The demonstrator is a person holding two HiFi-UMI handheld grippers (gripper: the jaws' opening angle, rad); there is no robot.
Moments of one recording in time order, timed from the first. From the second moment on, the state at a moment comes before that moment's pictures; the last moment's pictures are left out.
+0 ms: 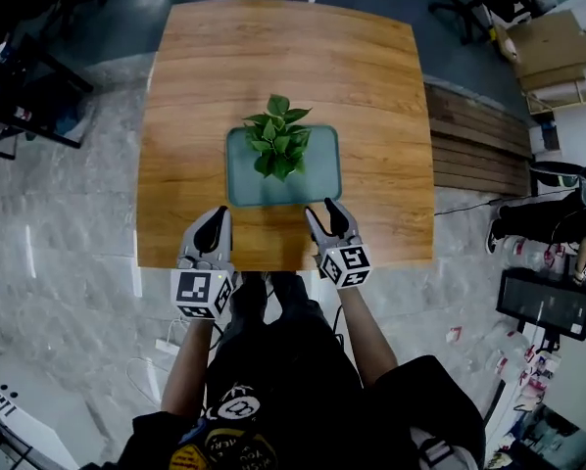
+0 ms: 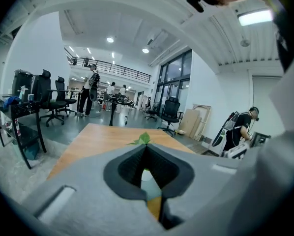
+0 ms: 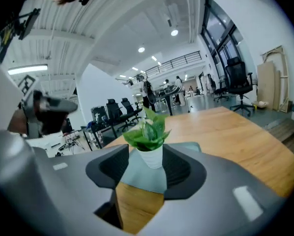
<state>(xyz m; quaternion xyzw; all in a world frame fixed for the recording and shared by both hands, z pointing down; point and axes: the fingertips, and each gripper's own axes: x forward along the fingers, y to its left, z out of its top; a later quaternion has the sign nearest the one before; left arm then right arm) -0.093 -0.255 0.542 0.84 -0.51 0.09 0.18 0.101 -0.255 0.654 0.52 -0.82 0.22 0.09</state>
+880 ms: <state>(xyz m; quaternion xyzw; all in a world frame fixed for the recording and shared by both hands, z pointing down) -0.053 -0.204 0.373 0.88 -0.46 0.01 0.09 0.116 -0.189 0.420 0.58 -0.81 0.10 0.02</state>
